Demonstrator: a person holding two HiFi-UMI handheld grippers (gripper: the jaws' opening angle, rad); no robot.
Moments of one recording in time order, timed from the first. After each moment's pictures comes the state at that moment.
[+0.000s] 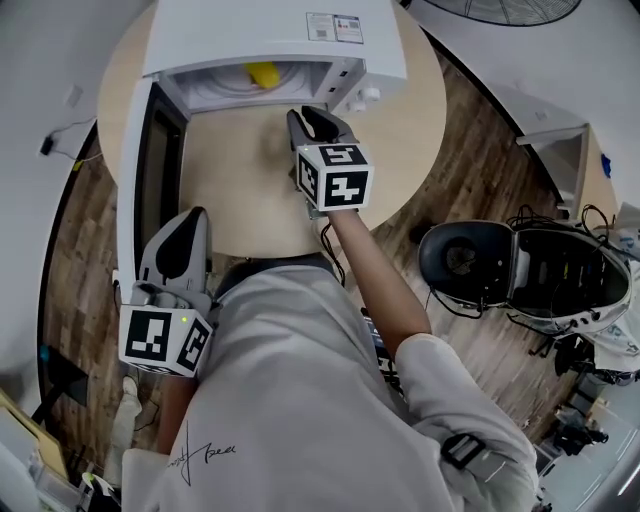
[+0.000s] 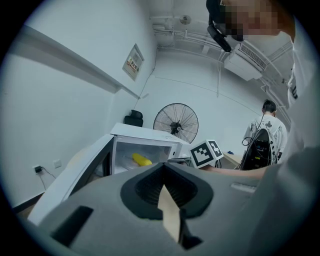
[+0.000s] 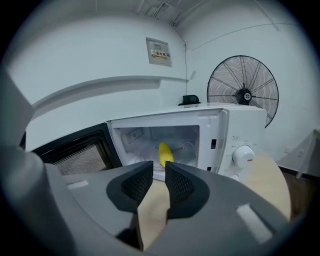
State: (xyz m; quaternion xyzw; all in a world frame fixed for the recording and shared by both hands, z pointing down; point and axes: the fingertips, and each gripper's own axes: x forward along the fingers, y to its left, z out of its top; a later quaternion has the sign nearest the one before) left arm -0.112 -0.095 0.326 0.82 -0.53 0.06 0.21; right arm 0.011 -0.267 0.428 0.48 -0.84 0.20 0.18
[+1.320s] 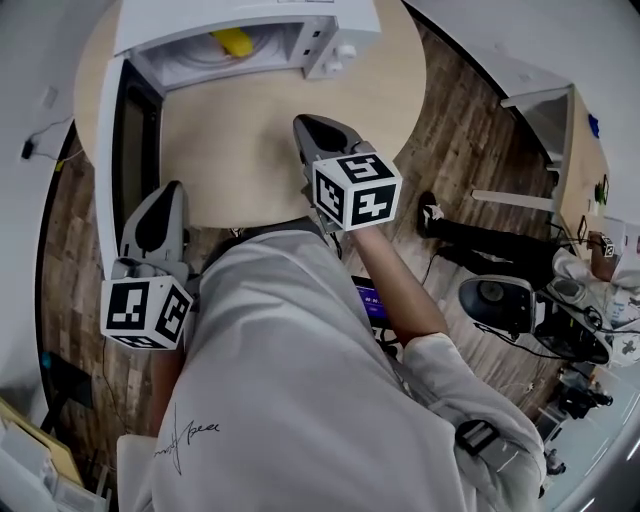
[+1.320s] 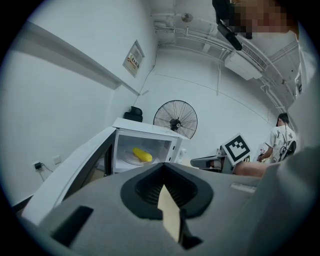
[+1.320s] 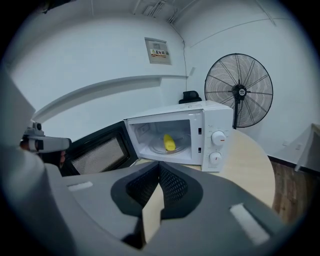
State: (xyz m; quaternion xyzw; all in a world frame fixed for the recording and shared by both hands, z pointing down) left arm -0.117 -0.085 0.345 0.82 -0.52 0.07 0.23; right arm 0.050 -0.176 0.408 0.46 -0.84 0.23 0.19
